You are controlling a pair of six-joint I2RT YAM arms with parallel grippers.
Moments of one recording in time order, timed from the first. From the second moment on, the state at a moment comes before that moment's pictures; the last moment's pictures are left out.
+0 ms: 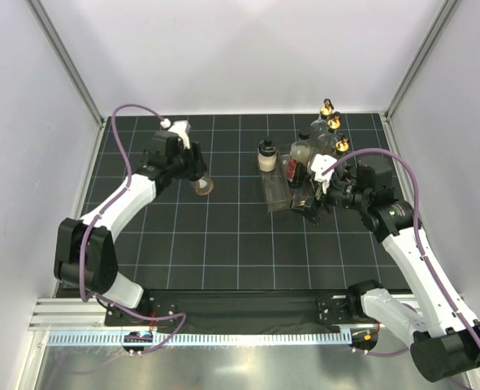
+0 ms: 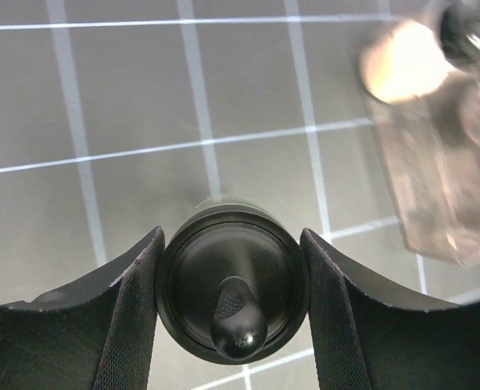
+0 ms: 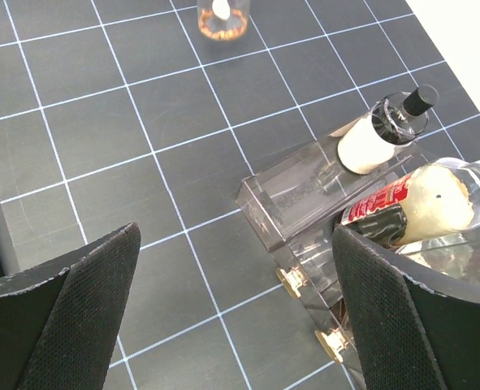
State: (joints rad) left arm -0.29 1.52 1.12 -0.23 0.08 -0.29; right arm 0.24 0.92 0.94 -0.51 -0.72 -0.56
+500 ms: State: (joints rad) left arm -0.55 1.51 1.16 -0.26 0.11 -0.26; right arm 0.23 0.91 0.94 -0.50 -0.73 -0.56
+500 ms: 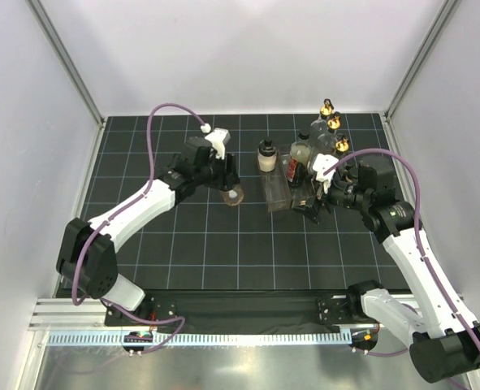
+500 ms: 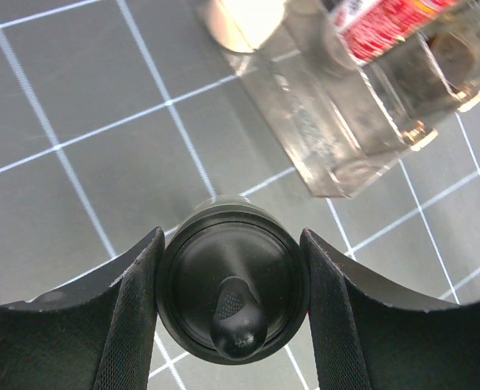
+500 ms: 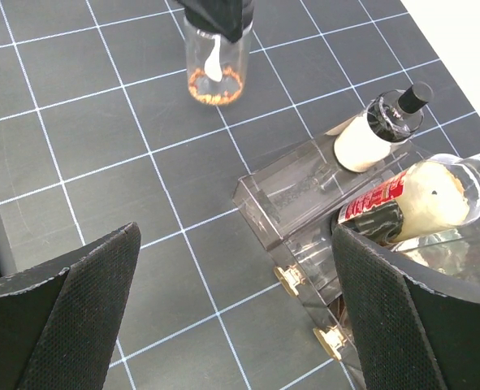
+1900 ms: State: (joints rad) left arm -0.77 1.75 1.42 -0.24 0.09 -0.26; right arm 0.20 0.91 0.94 -0.50 -0.73 -0.55
